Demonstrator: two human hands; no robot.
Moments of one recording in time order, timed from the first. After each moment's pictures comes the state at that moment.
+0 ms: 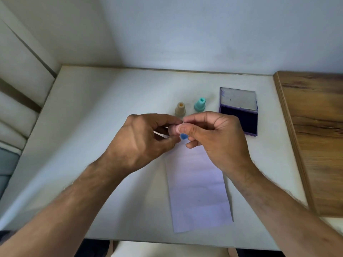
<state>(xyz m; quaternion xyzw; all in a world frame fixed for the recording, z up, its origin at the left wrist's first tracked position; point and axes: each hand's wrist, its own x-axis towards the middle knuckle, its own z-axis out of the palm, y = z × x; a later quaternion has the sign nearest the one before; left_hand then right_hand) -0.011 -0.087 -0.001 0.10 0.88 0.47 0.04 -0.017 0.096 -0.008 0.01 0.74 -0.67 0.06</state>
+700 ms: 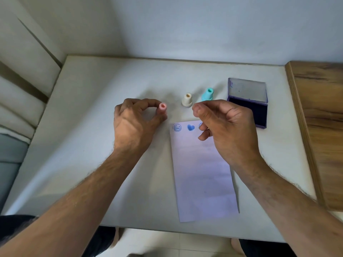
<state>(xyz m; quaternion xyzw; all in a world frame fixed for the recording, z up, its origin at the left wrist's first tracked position) -0.021 -0.098 -0.041 -0.15 0.92 0.37 -0.05 -0.013 0.092 -0.012 0.03 0.73 -0.68 0.01</state>
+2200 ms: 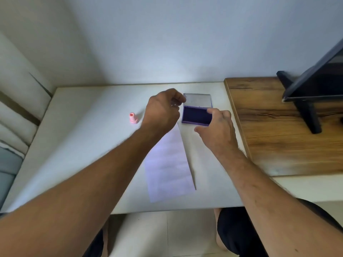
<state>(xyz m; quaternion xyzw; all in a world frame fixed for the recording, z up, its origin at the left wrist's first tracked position) -0.046 0.022 0.021 0.03 0.90 0.43 -0.01 -0.001 0.177 -0.013 0.15 0.94 -0.32 -0.03</state>
